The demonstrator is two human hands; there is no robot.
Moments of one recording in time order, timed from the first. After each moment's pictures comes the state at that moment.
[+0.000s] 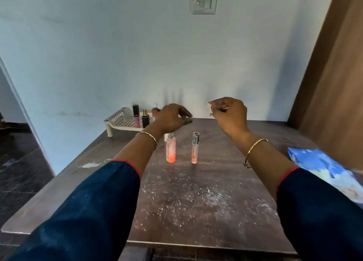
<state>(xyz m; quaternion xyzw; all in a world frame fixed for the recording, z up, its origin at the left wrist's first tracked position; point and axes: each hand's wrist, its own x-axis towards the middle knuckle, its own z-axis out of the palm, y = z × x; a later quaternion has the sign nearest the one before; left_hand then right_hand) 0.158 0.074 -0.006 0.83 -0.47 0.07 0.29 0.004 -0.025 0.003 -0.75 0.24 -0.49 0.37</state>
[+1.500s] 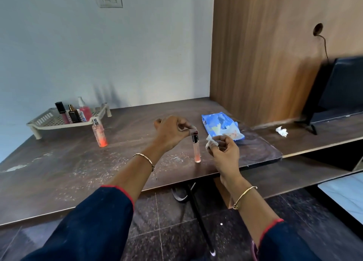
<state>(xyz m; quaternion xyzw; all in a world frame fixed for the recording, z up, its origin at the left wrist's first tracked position) -0.112 0.035 -0.052 0.70 -0.59 0.01 0.40 -0.264 -0.016 -0.124 -0.52 0.37 -0.56 0.53</state>
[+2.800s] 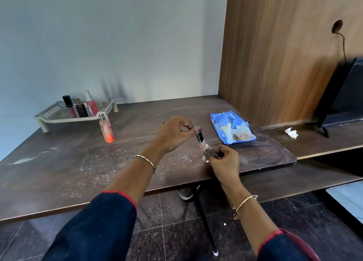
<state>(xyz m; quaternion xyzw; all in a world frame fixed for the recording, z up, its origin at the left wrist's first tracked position) -0.084 0.036 -0.065 0.67 -0.61 -0.08 0.41 -0.242 -0.014 -0.148 -0.63 0.39 -0.50 0.45</state>
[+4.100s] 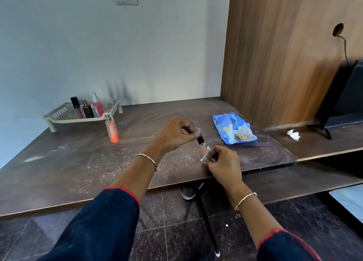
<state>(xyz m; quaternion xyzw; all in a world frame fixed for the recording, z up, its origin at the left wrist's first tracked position) -0.084 0.051 -0.057 0.64 -0.62 -0.10 0.44 -0.250 -0.002 -0.133 -0.78 0.41 -0.39 0.25</state>
